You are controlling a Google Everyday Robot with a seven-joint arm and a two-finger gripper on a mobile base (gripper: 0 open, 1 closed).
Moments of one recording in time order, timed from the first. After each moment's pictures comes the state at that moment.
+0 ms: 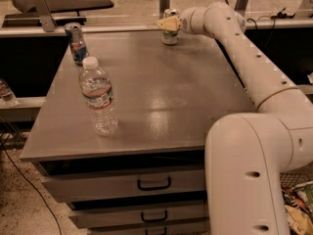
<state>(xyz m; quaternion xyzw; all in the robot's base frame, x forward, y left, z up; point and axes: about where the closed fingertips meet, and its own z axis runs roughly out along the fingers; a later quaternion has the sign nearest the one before) 0.949 -0.101 0.920 -0.22 0.76 0.13 0.60</state>
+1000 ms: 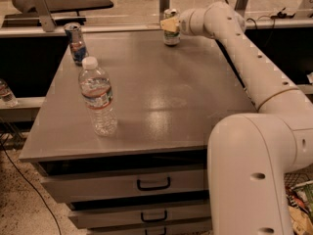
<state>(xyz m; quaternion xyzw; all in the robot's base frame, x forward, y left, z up) 0.940 -0.092 0.917 -0.23 0.76 0.14 0.59</state>
